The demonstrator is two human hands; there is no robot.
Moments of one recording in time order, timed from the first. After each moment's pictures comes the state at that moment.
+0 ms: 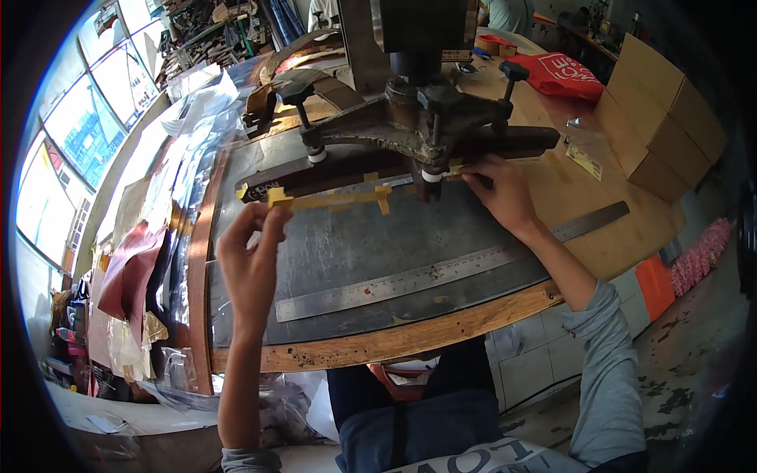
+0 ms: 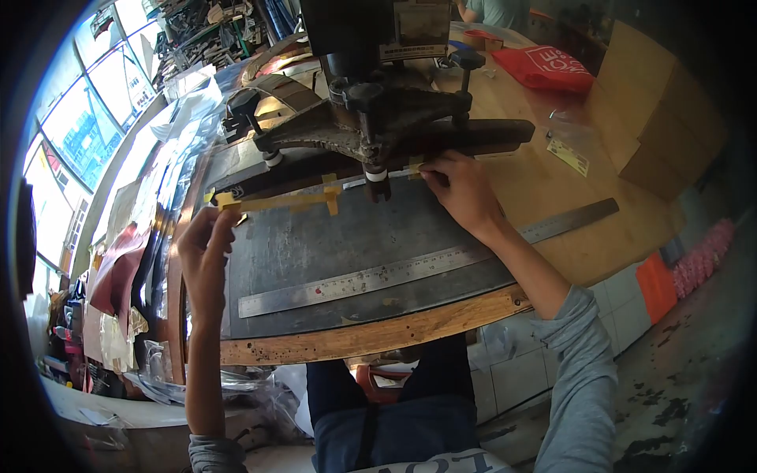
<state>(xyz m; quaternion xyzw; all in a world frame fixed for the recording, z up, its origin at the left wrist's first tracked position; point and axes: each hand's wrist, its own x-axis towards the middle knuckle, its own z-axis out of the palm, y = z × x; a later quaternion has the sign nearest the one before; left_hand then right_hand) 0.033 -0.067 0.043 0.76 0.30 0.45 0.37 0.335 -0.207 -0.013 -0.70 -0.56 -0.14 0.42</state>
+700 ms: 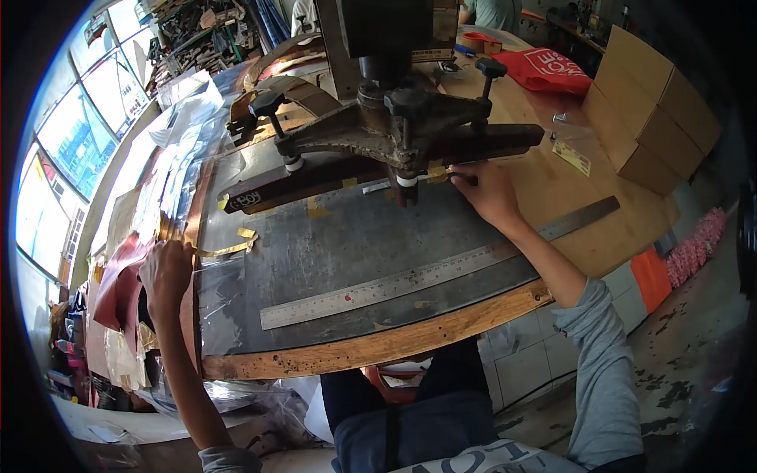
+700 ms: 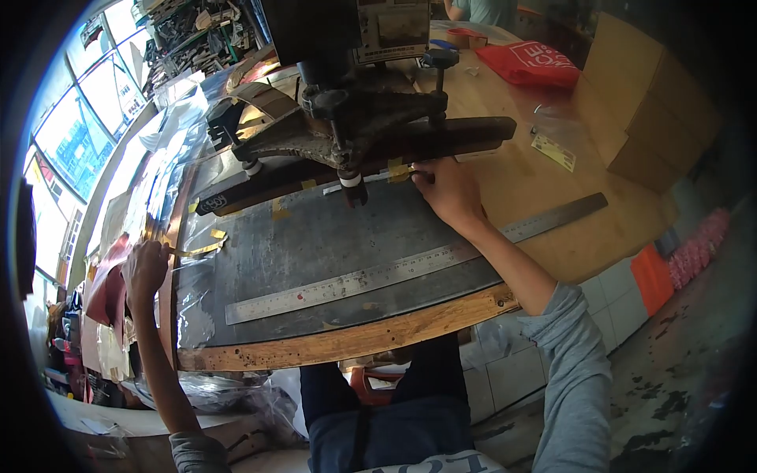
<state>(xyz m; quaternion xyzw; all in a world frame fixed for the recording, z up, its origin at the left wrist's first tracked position) -0.063 0.046 0.036 0.84 0.50 0.10 -0.20 0.349 -0.209 -0.028 -0.81 -0.45 -0.06 0.37</state>
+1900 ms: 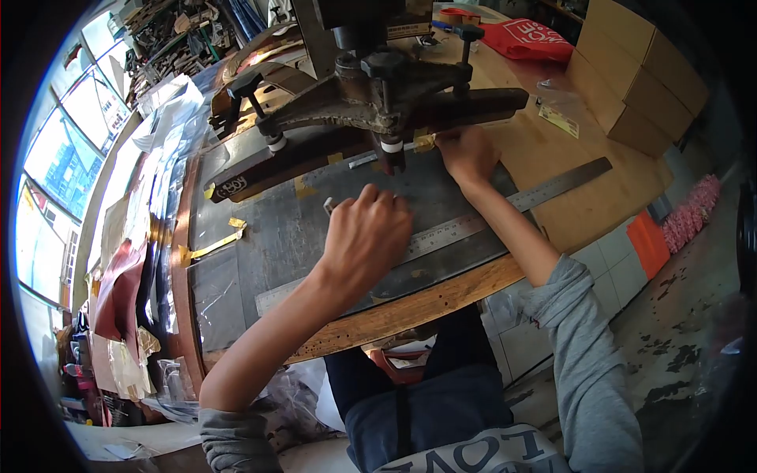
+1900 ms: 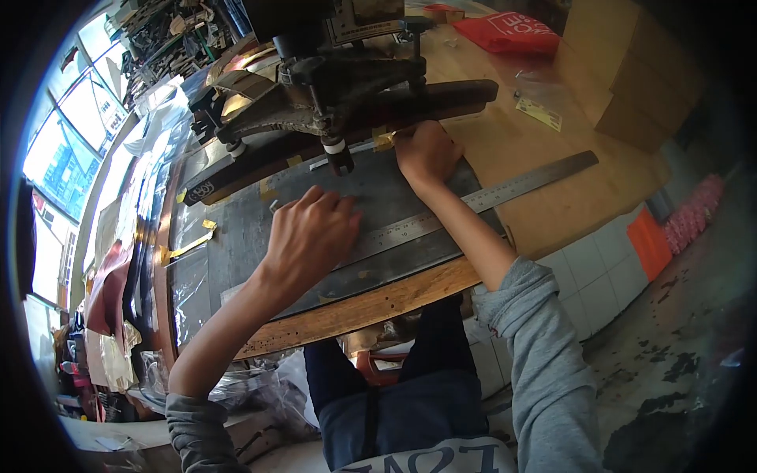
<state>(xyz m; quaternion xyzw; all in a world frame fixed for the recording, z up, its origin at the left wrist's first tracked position) 0.131 -0.123 0.009 0.98 0.04 0.20 -0.10 0.326 -0.179 -0.031 -0.90 -0.20 -0.10 0.38</state>
